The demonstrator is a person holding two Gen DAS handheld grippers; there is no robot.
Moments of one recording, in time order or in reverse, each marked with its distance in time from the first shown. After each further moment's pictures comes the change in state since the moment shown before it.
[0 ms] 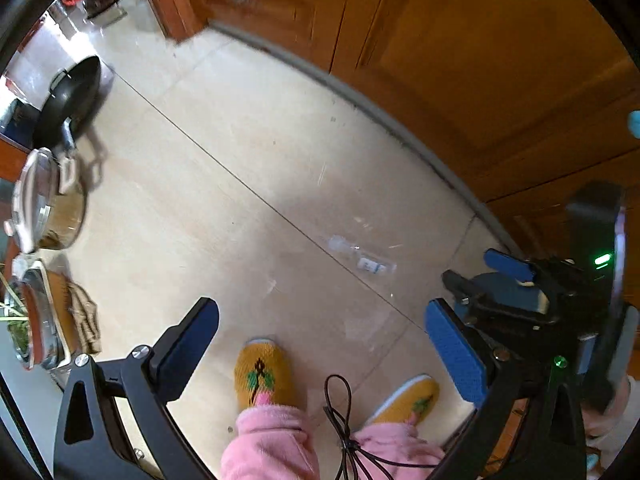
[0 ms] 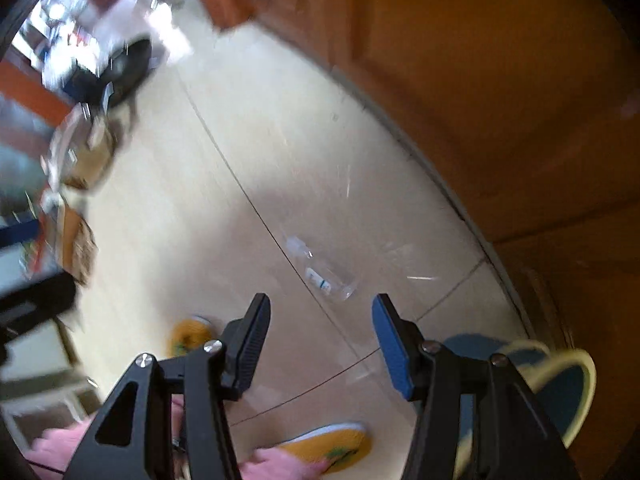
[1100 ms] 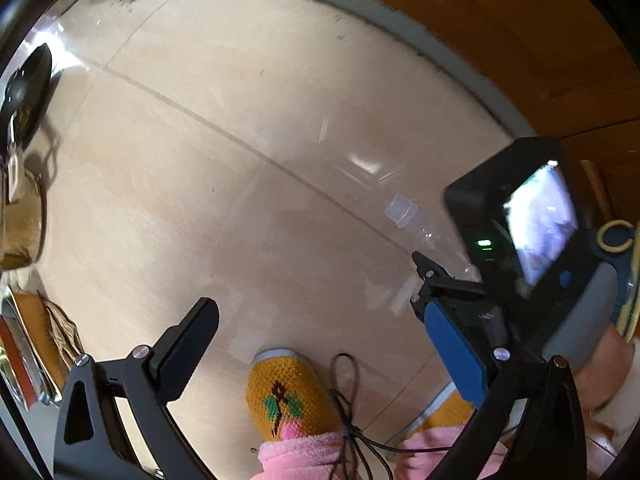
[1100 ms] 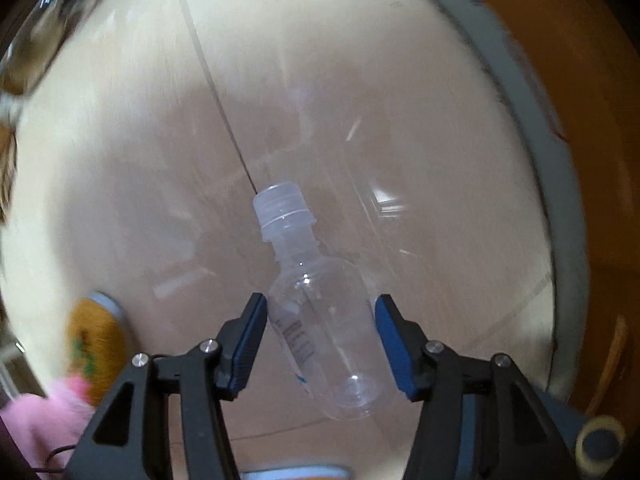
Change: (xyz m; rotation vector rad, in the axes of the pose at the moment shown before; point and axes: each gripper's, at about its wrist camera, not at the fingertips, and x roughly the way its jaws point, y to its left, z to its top) left arm 0.140 0.005 -0.001 0.114 0.151 0.020; right arm 0.173 0.019 0.007 -0.086 0.187 -0.091
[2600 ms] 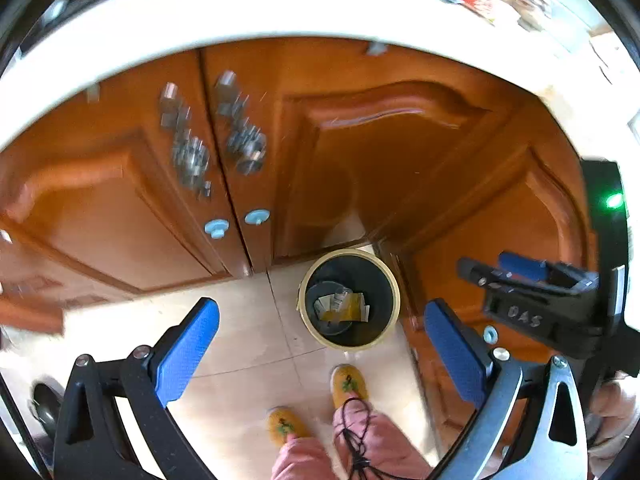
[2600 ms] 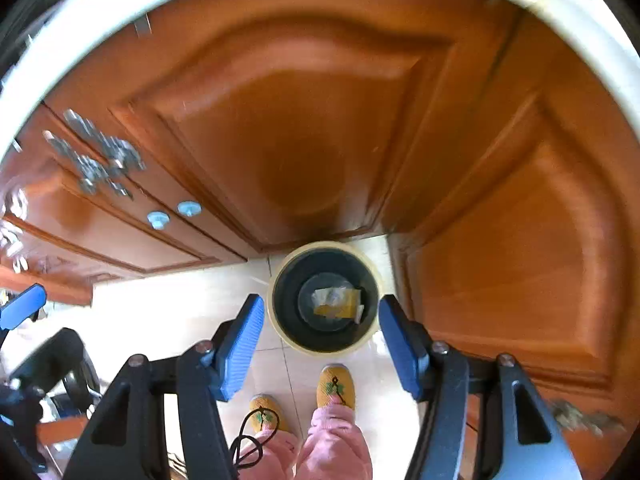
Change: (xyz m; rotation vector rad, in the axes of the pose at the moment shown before) left arm -0.478 -0.334 -0.027 0.864 -0.272 -0.237; right arm -0.535 -0.248 -0.346 1.288 -0.319 -0.096
